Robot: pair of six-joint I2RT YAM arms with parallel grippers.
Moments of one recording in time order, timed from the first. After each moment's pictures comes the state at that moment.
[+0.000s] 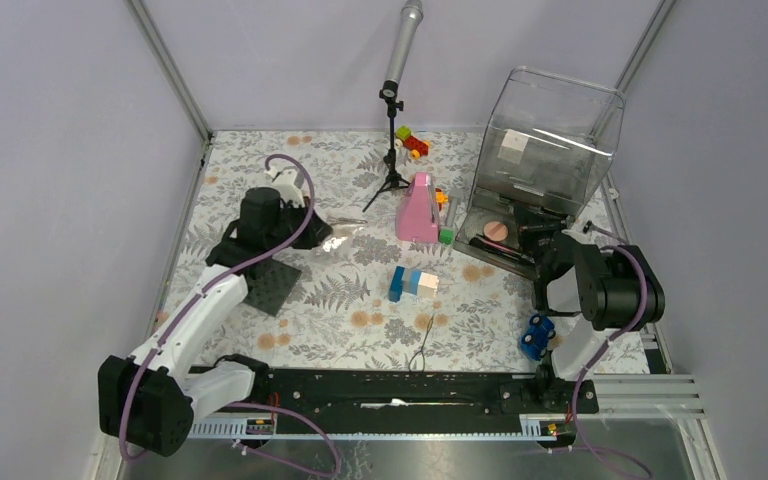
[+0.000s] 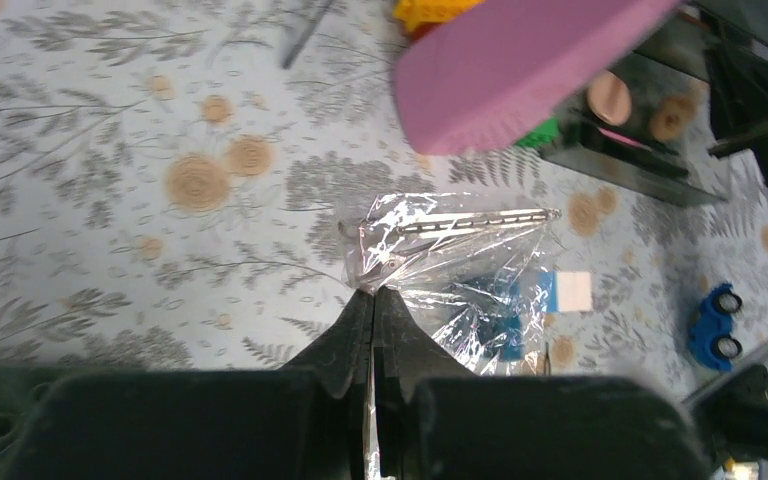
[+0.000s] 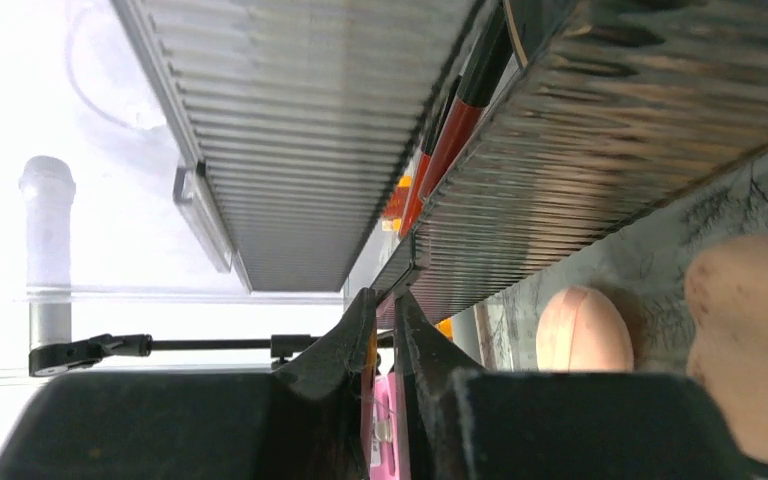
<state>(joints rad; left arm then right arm) -0.28 1.08 0.82 -0.27 0.27 -0.37 -0.04 1.75 0.32 1.33 -0.01 1.37</state>
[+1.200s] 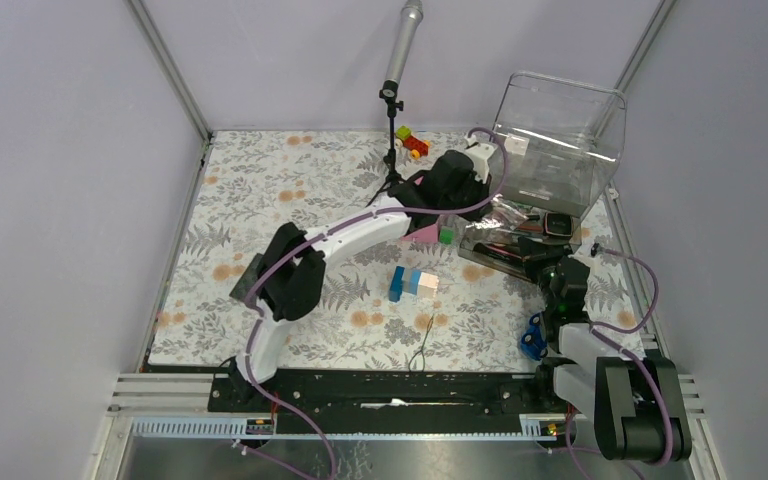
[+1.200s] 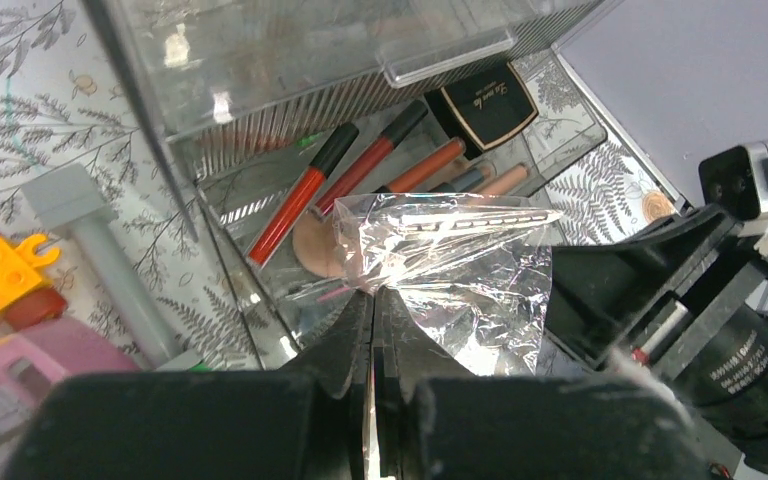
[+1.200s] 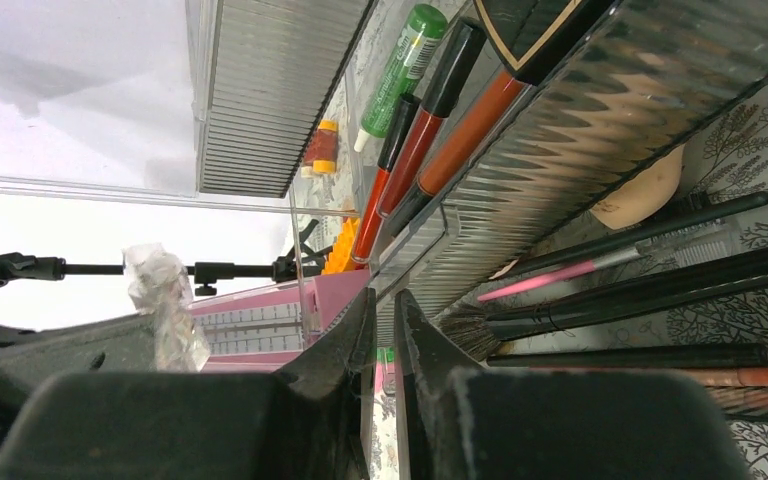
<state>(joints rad) -0.89 2.11 1.83 -0.18 0.13 -0.35 -0.01 1.06 0.10 0.72 0.02 1.20</state>
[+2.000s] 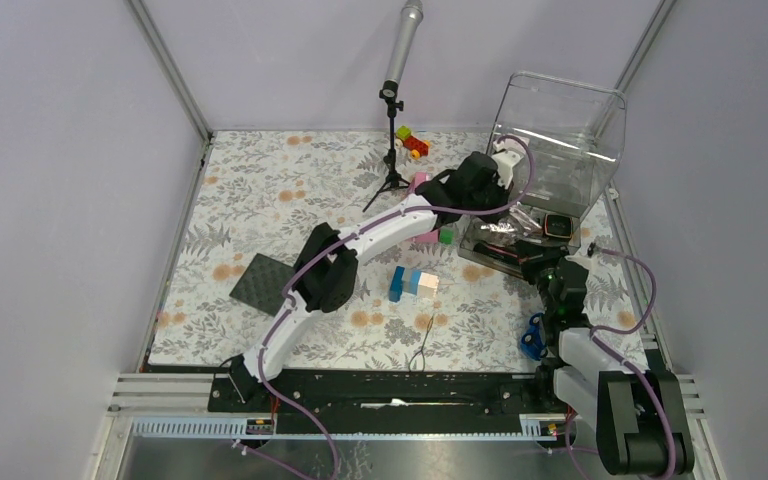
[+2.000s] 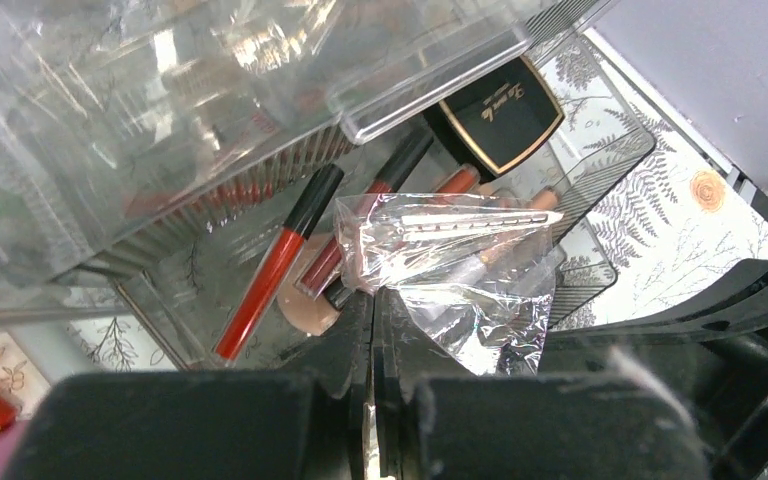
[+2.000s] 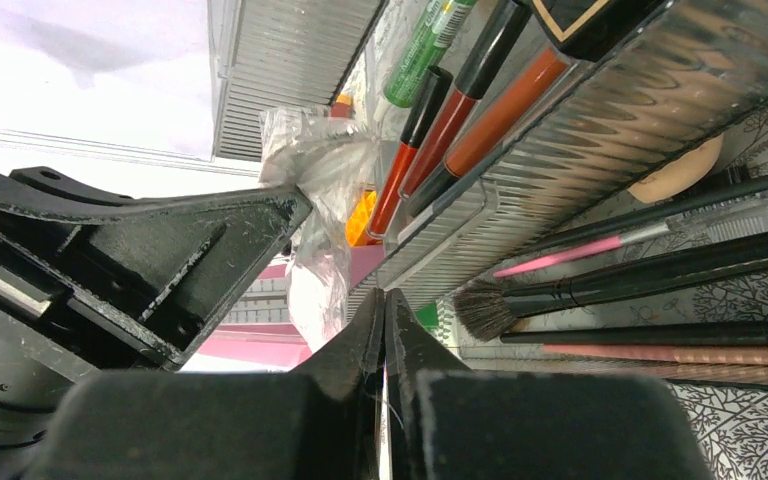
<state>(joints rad) -0.91 2.40 2.20 -0.32 0.18 -0.26 0.01 1.00 0.09 0.69 0.01 1.19</state>
